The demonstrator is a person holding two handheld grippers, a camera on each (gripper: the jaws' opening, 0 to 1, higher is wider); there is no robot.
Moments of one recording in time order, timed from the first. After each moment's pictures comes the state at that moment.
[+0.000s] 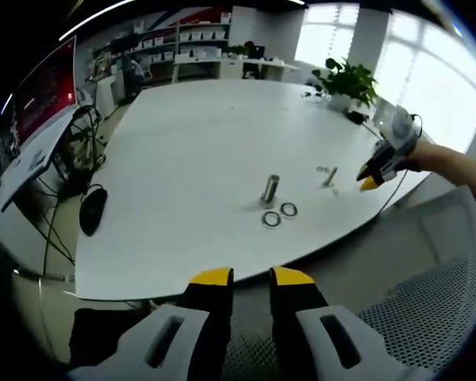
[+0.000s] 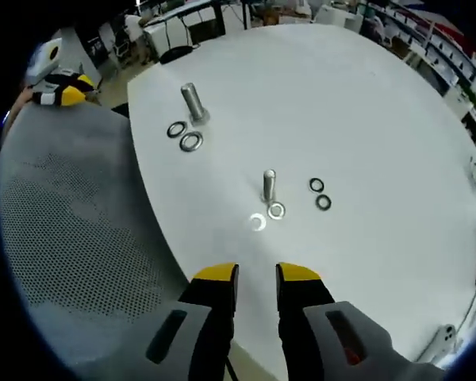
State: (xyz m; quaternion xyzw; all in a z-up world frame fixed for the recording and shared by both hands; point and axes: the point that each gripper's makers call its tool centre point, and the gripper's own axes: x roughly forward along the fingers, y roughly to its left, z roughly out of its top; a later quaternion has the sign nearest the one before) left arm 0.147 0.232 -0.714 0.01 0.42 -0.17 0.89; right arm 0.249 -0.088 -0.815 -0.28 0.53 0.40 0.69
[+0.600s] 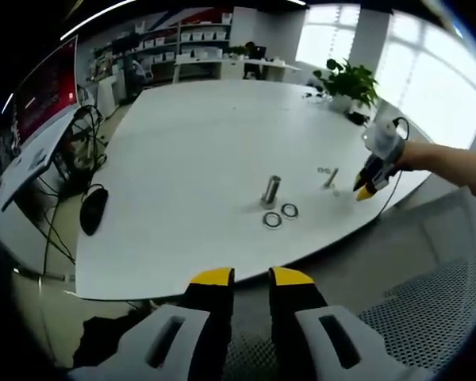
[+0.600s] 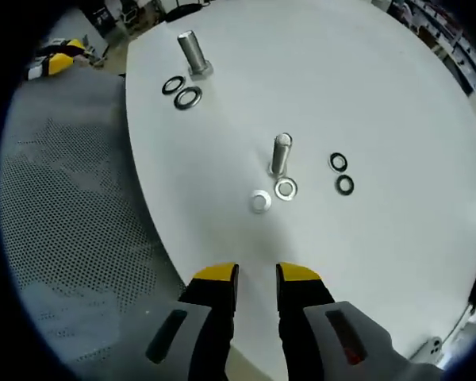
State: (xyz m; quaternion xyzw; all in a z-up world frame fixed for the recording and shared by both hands) left arm 0.148 0.233 -0.713 0.00 0.42 -0.17 0.89; right arm 0.243 -0.094 -0.840 -0.31 0.57 0.41 0.64
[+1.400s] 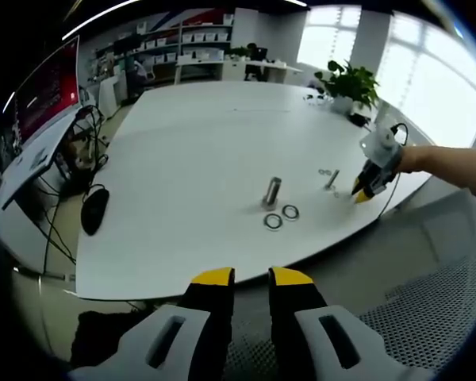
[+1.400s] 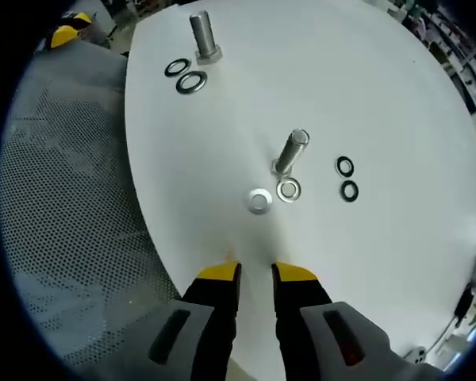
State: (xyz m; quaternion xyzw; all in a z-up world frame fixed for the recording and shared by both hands) left arm 0.148 0.233 -0.712 0.00 0.42 -0.16 0.89; right arm 0.249 -0.093 -0.844 -0.36 0.56 0.41 0.63
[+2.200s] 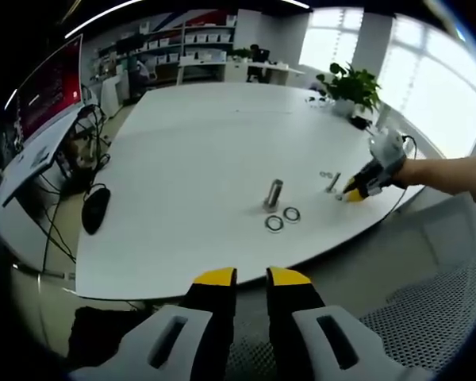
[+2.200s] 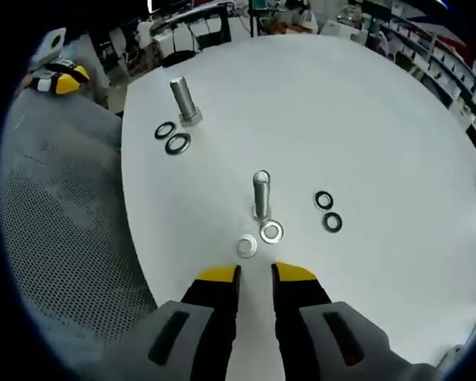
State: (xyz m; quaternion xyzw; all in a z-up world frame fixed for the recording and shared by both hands) left arm 0.150 0.235 -0.711 0.00 0.41 -0.16 0.90; right arm 0.270 -0.061 -0.842 -0.26 0.45 0.43 0.74
